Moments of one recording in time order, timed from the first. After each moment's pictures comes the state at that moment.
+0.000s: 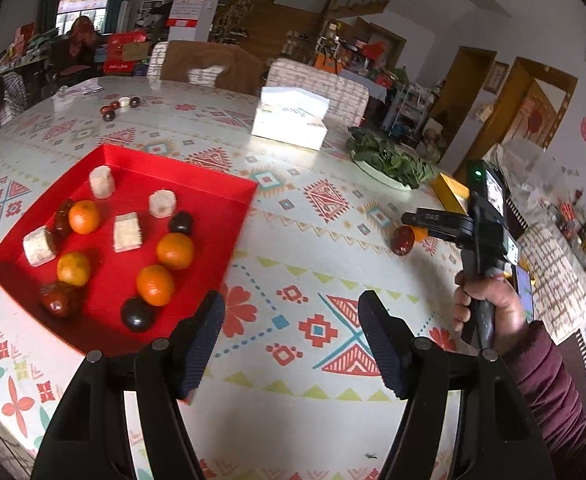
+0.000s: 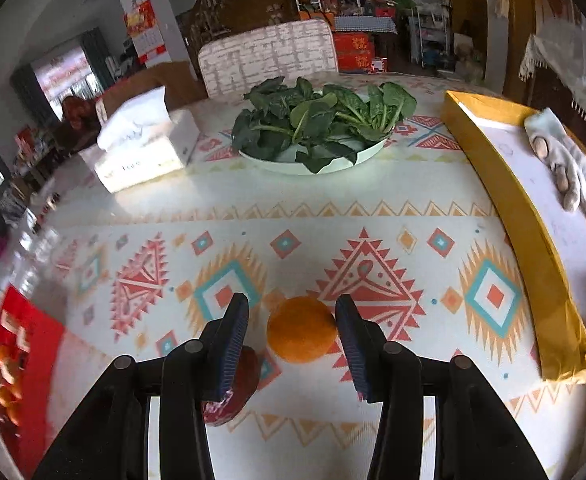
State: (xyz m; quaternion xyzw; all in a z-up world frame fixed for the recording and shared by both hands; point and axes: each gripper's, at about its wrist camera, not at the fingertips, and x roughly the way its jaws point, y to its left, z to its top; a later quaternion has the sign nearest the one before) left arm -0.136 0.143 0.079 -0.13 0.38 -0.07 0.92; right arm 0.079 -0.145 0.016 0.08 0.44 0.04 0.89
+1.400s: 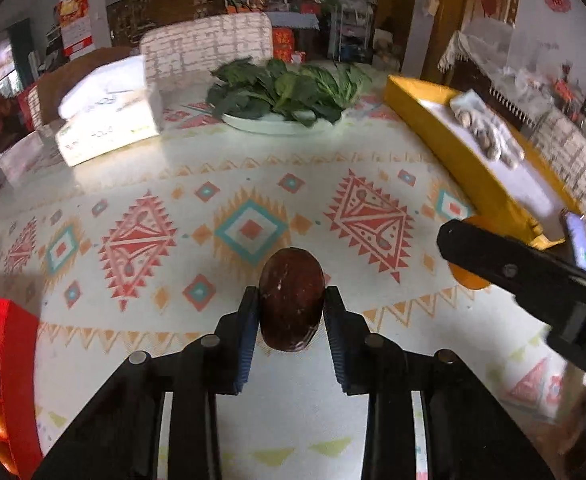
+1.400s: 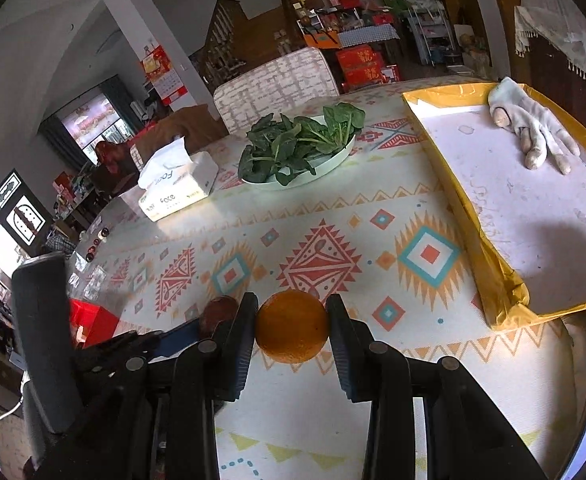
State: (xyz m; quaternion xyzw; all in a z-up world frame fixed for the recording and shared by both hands) left arm 0.031 -0.054 0.025 0.04 0.44 -0.14 0.89; right arm 0.008 -0.215 0.040 0.18 0.38 0.10 0.90
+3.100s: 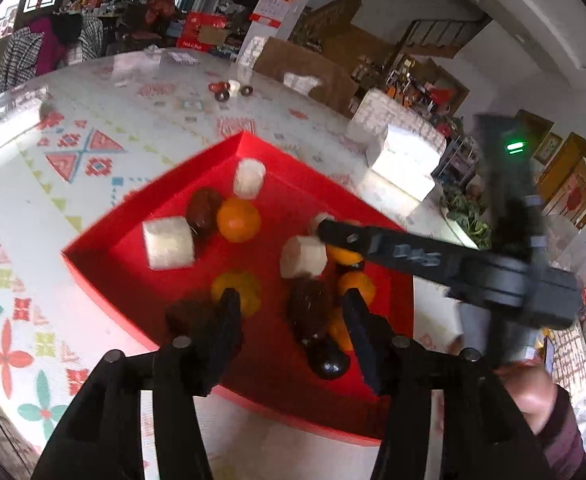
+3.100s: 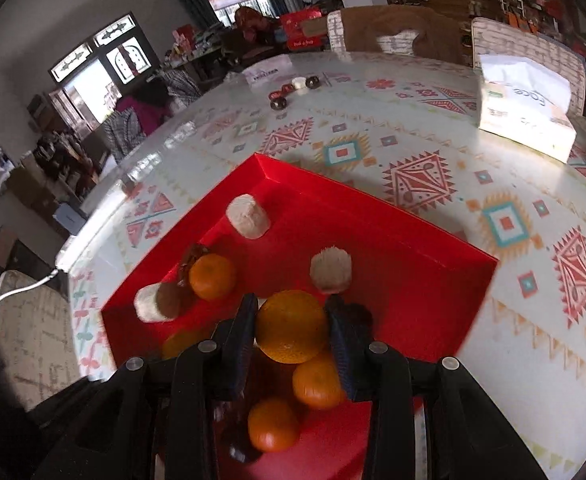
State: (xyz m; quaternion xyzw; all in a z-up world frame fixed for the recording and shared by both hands) left arm -0.136 0.290 0.046 -0.24 0.35 0.03 0.91; right arm 0.018 0.170 0.033 -0.01 0.47 0.34 0.82
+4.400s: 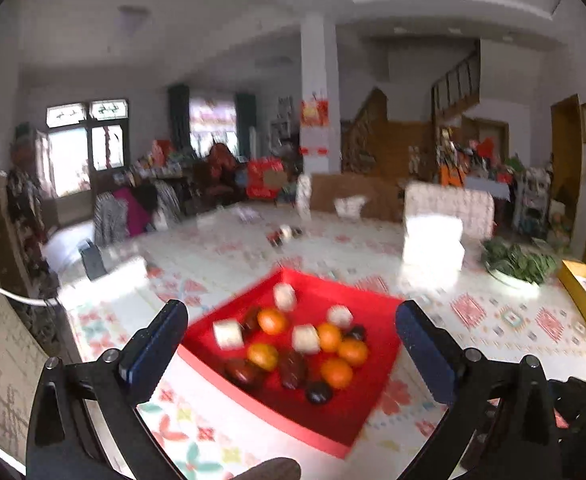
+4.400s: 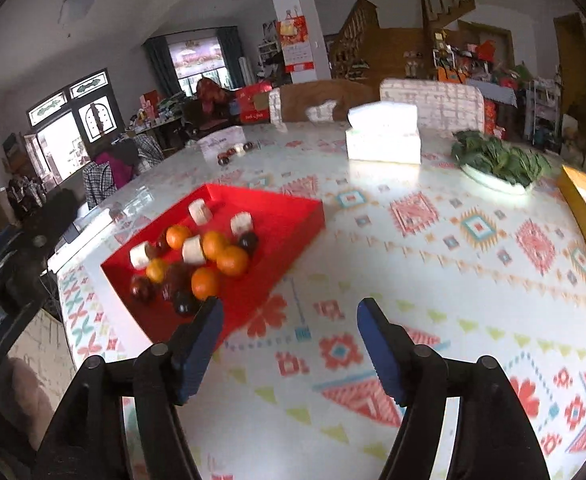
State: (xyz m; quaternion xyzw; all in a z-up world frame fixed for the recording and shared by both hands) left arm -0.207 0.157 0.113 -0.04 0.17 0.22 0.96; right arm -0.124 0.019 0.060 0.02 0.34 0.25 0.91
